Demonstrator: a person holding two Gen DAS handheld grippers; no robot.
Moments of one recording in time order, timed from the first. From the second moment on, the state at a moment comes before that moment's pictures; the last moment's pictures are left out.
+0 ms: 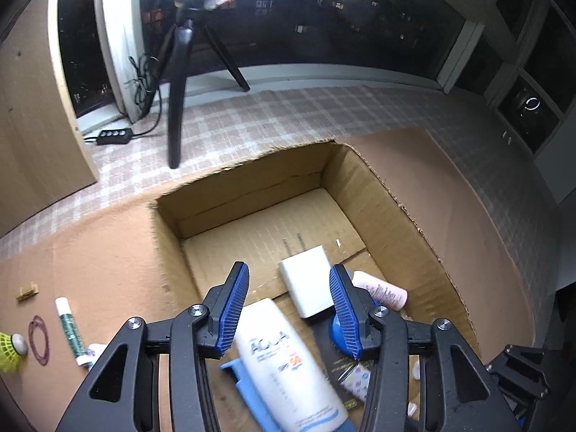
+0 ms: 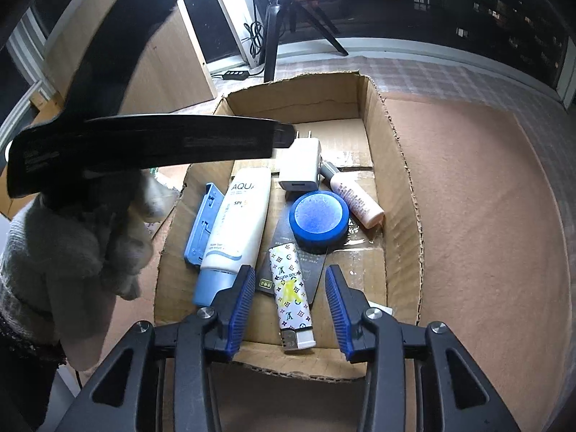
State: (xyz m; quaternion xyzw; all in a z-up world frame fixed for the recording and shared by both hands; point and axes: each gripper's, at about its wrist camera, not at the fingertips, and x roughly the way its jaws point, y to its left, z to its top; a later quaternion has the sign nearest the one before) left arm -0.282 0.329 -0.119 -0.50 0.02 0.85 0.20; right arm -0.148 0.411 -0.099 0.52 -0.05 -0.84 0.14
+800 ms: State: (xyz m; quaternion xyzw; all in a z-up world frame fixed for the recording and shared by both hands) left arm -0.292 0.195 -0.157 -0.56 0.01 0.83 0.10; right arm -0.097 0.392 -0.085 0.52 -0.10 -0.84 0.13
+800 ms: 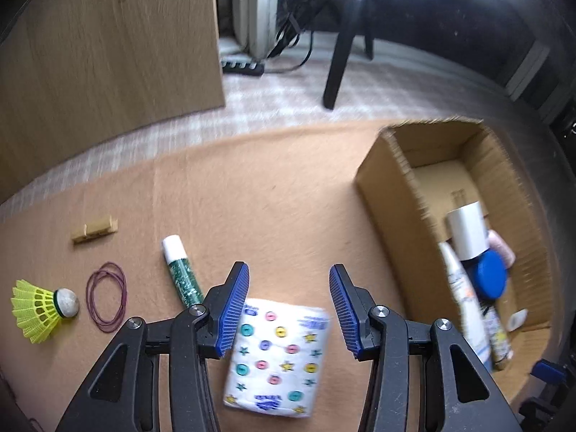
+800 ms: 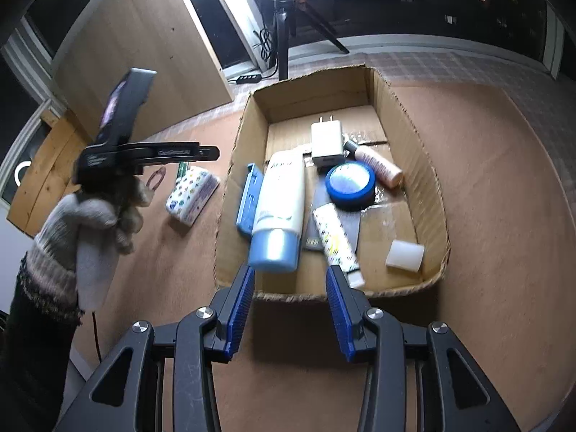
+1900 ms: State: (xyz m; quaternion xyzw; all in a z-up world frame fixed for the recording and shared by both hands) left arm -0.133 0.091 -0.150 -0.55 -0.08 0.83 0.07; right arm -0.085 0.281 -0.087 0.52 -0.05 -0.83 0.20
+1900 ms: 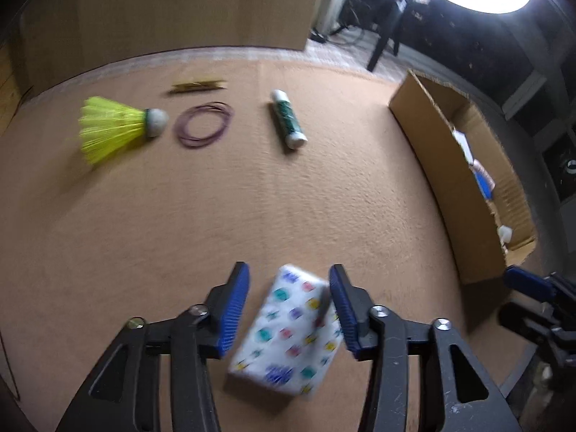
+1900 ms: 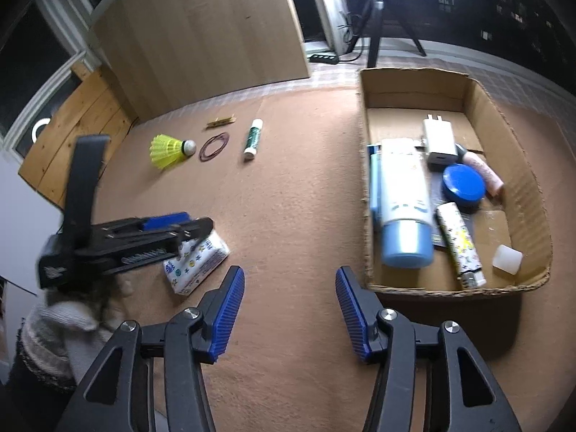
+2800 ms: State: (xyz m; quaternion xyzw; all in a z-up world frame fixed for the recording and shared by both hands) left arm -0.069 0.083 -0.164 -0.56 -0.09 0.82 0.13; right arm -0.103 0.229 -0.131 0.56 -0.08 -0.79 0.22
